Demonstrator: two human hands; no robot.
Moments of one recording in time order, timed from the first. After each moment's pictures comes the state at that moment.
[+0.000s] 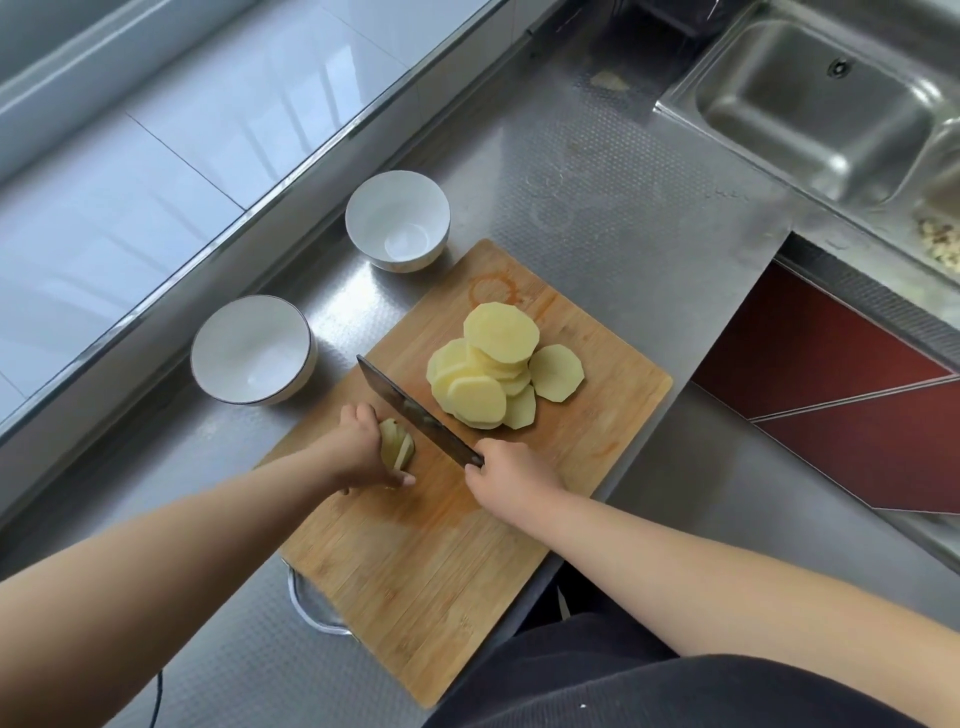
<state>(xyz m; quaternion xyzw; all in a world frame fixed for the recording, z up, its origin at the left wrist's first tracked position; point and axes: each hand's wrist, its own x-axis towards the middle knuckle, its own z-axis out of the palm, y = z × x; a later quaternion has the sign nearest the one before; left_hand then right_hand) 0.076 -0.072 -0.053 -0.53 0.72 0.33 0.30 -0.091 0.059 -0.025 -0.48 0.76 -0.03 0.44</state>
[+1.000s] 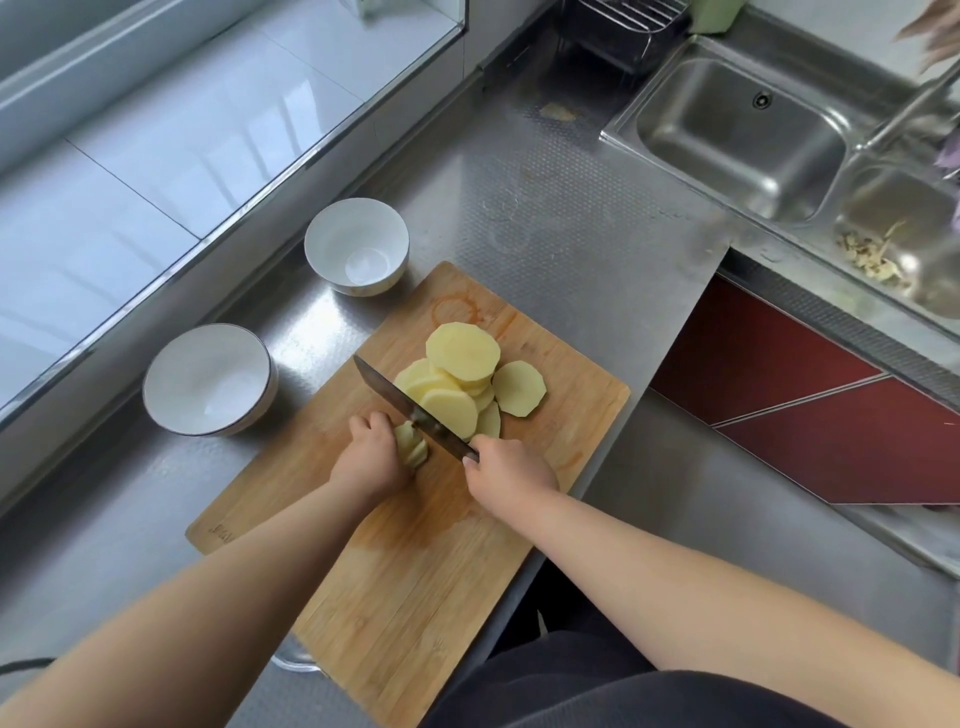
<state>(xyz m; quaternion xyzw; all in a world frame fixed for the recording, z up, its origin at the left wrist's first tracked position) 0.023 -0.045 -0.073 -0.56 0.76 0.29 0.19 -0.118 0.062 -0.024 -0.47 0.80 -0.01 0.37</state>
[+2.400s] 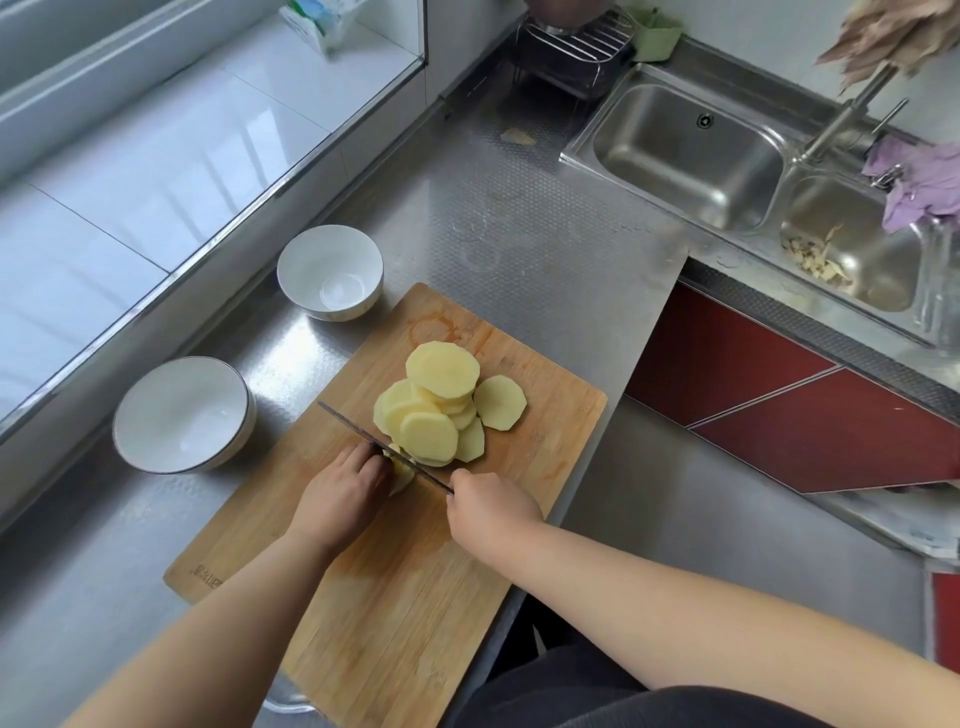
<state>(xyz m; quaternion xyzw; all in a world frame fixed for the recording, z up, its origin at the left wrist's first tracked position) 0.066 -0.048 -0.099 -0.29 0.95 0.14 -0.04 -0.097 0.072 -0.006 -0.49 0.79 0.03 0.36</state>
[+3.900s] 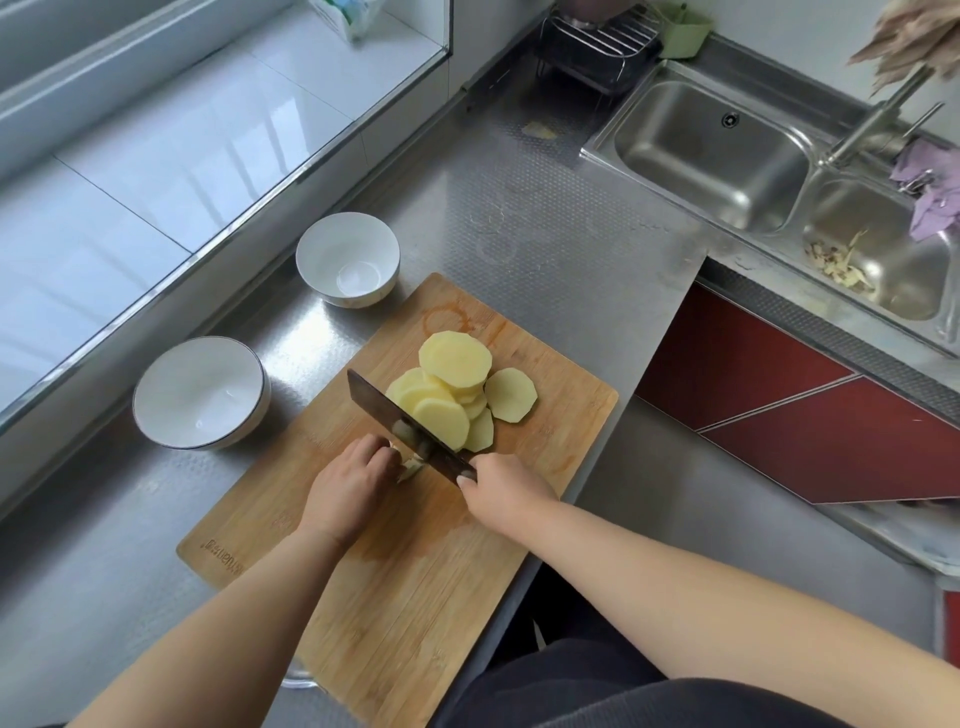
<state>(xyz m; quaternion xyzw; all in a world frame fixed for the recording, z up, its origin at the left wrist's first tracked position) 0.070 -0.033 -0.090 -0.32 0.93 0.14 -0.06 -0.112 0.069 -0.012 -0.44 0.79 -0.01 0.42</state>
